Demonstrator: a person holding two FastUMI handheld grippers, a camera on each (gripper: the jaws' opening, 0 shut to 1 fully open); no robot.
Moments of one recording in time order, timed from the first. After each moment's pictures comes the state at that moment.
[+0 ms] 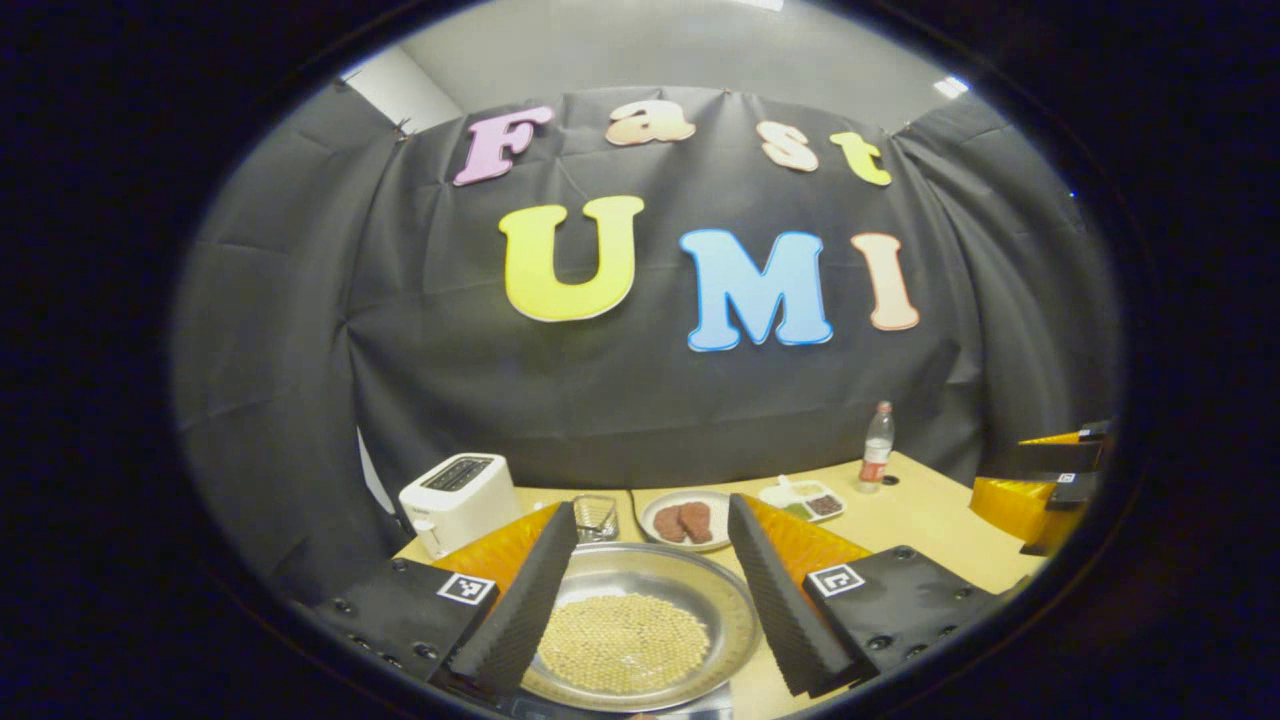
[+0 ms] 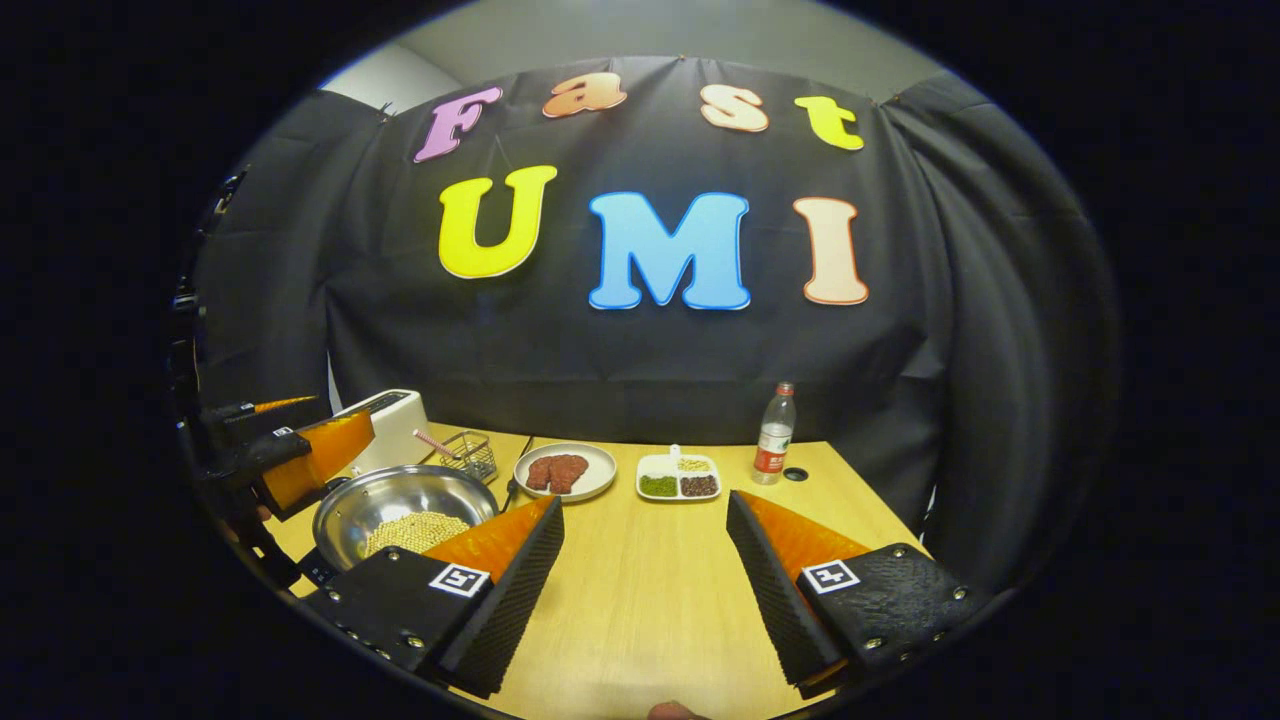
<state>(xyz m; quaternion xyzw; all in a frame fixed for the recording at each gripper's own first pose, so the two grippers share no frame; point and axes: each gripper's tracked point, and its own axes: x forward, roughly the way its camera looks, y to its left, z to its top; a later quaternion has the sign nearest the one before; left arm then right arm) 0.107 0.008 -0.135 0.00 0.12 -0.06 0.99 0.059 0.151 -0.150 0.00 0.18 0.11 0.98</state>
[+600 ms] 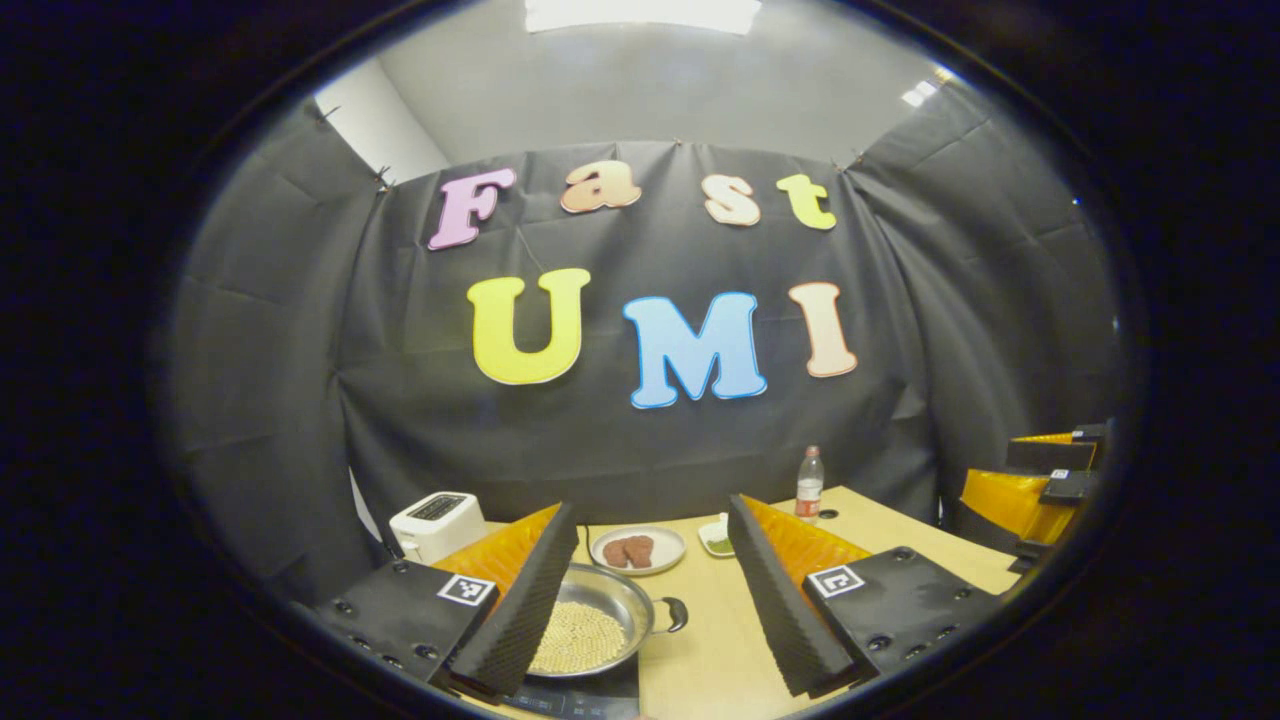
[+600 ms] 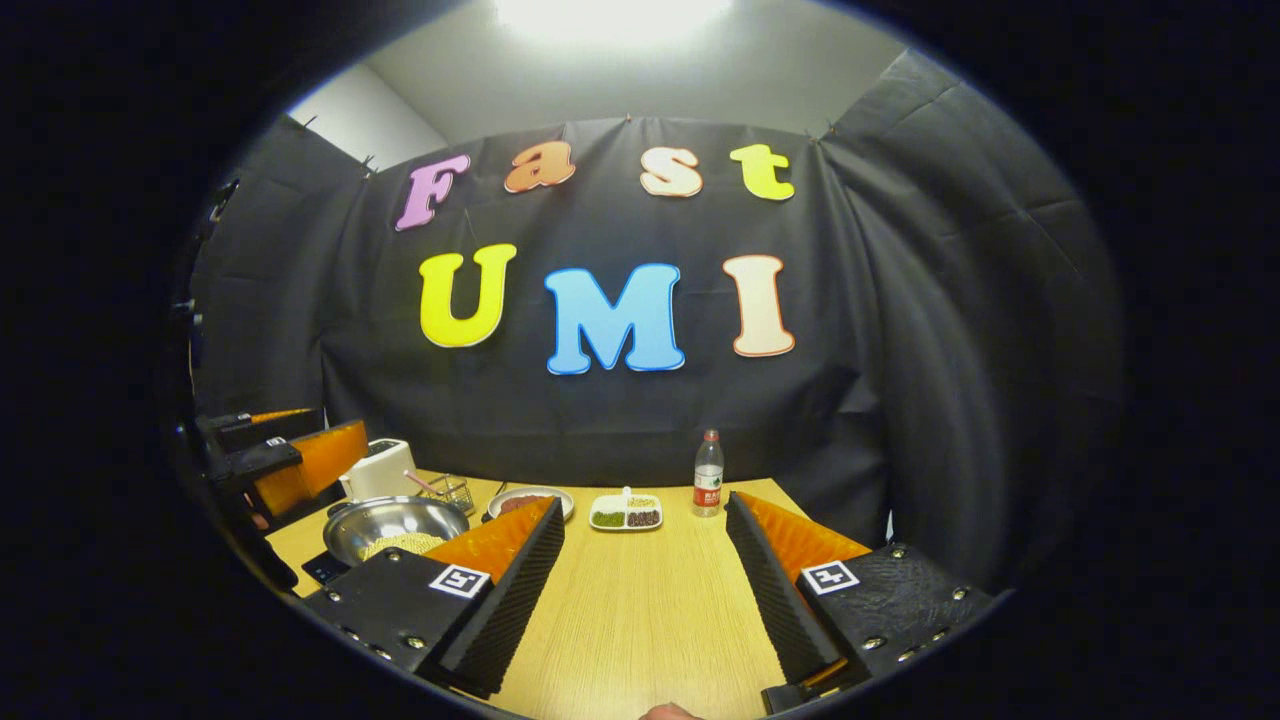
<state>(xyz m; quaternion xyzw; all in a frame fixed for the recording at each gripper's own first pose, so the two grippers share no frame) 0.013 -0.066 -0.054 0.00 0.07 -0.09 0.99 -0.005 0.055 -0.086 0.03 0.10 0.08 0.99</state>
